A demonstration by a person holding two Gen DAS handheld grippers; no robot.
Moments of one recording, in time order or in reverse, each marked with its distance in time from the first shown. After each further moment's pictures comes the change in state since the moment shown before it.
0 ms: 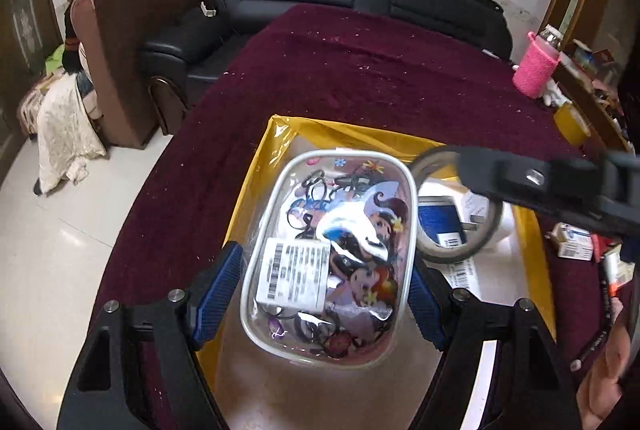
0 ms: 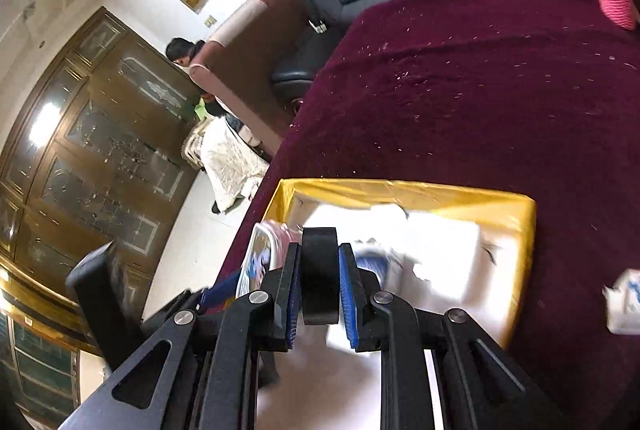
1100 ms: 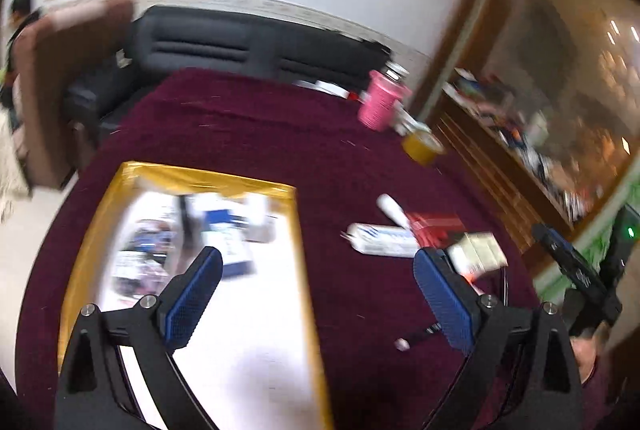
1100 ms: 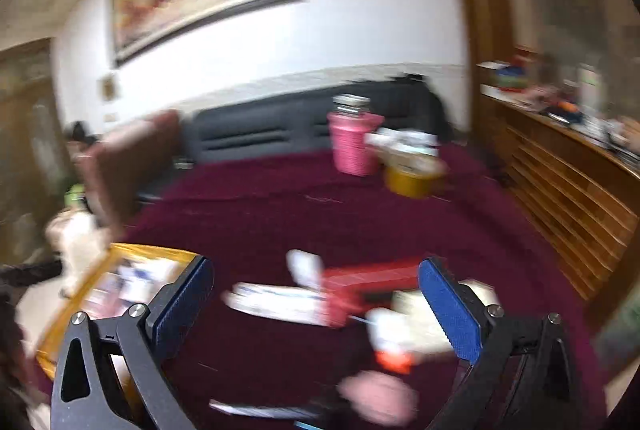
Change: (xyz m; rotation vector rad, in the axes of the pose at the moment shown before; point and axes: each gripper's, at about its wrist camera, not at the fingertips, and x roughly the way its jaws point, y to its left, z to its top) left arm -0.135 -0.128 -0.041 0.111 -0.186 -0.366; right arm -0.311 -0.103 -0.140 -0.097 -0.596 -0.642
